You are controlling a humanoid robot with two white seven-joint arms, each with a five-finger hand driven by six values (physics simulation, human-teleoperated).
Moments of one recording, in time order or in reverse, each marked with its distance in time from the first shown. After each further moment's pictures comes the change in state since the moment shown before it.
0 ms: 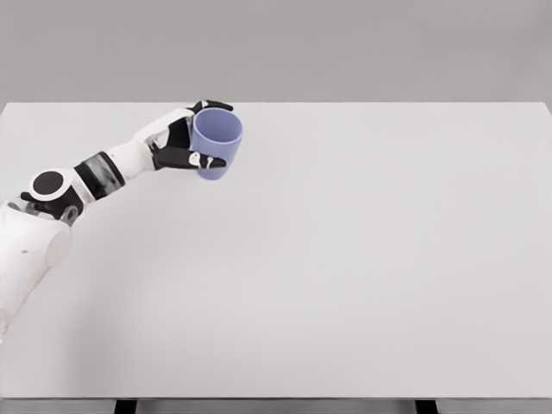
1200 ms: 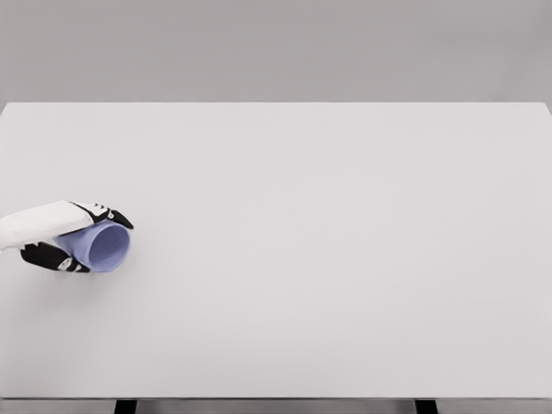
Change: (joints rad) left arm 0.433 0.666 0.107 -0.535 -0.690 -0.371 0.148; right arm 0.000 0.000 0.000 0.000 0.000 0.000 0.000
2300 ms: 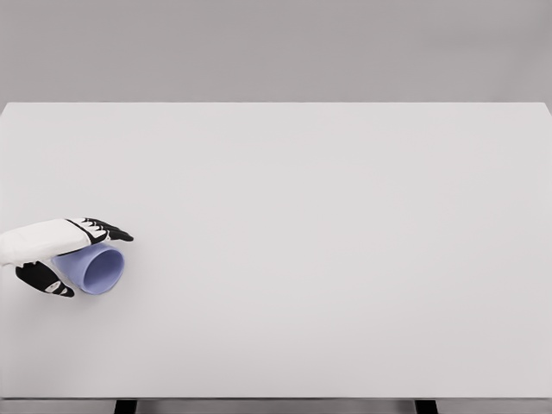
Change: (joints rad) left arm 0.054 0.025 0.003 -0.020 -0.100 0.000 0.002; right arm 0.000 0.000 0.000 0.000 0.000 0.000 0.000
